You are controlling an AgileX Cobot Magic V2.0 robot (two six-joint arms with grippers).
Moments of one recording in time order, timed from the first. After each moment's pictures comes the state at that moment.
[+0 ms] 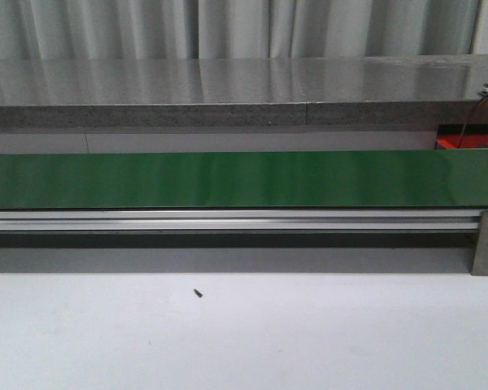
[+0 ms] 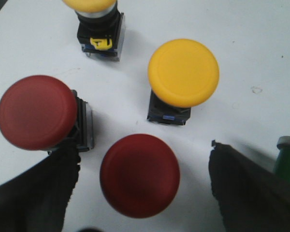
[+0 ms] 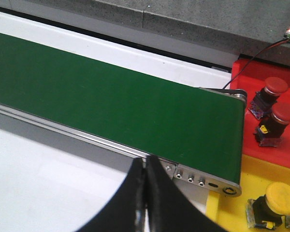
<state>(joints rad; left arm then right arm) 0.42 2.01 -1.42 -0.13 0.44 0.08 0.05 0.53 -0.45 0.43 0.41 -0.52</state>
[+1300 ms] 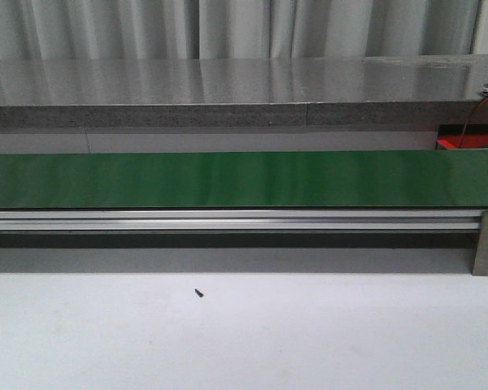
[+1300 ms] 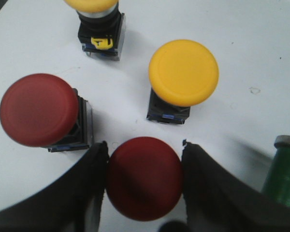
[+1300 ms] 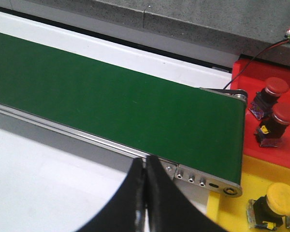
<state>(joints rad) 0.42 2.00 -1.42 -0.15 0.45 0.08 0.05 0.53 -0.45 0.43 0.42 -0.52</state>
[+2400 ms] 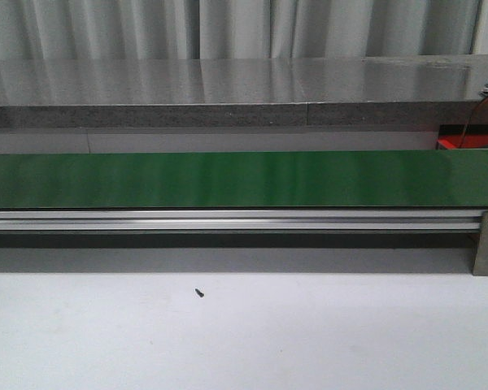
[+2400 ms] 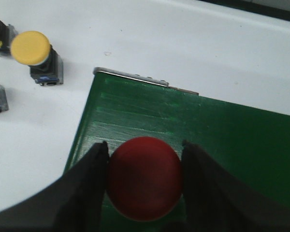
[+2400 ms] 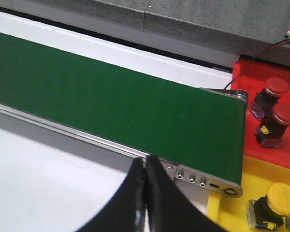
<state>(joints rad) 0.21 1.61 -1.31 -0.15 0.72 0.09 0.05 0.53 -0.45 0.43 0.42 -0.52</state>
